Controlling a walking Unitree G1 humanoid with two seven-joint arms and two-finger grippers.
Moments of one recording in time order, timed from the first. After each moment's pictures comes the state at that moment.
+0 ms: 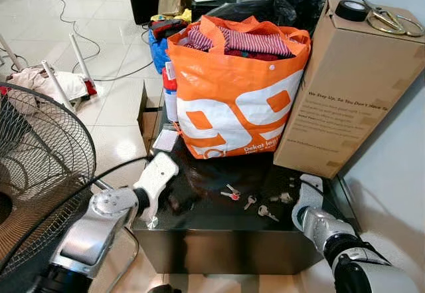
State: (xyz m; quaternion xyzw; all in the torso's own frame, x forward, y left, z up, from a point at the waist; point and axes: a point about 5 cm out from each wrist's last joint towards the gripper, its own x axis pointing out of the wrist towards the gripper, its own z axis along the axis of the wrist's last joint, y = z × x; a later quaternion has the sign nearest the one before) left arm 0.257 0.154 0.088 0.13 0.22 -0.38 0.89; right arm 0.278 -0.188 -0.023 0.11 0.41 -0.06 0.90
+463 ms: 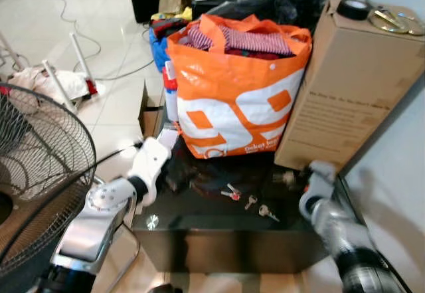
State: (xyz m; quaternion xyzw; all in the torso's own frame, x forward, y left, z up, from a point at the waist) left arm 0.269 0.156 0.113 0.12 0.12 -0.29 0.94; right arm 0.280 -0.196 0.026 0.10 0.27 0.00 0.96
